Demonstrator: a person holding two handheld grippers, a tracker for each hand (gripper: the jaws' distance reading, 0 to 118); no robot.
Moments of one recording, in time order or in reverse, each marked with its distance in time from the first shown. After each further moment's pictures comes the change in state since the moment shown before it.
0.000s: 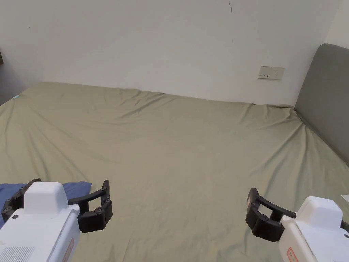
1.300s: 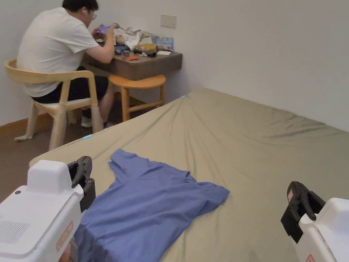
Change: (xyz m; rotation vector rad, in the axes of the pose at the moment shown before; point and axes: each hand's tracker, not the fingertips) left arm -0.186 0.035 0.159 0.002 0.553 -0.009; right arm -0.231 0.009 -0.028 0.024 0.681 0.055
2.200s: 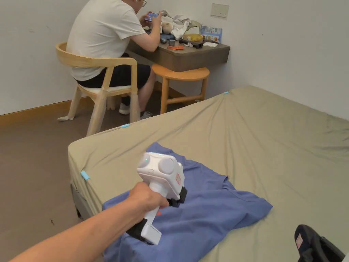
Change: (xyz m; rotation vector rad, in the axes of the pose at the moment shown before) left arm 0.080 -0.144 -0.334 -1.110 -0.290 0.030; right arm -0.023 -0.038 -0.035 -0.209 0.136 0.020
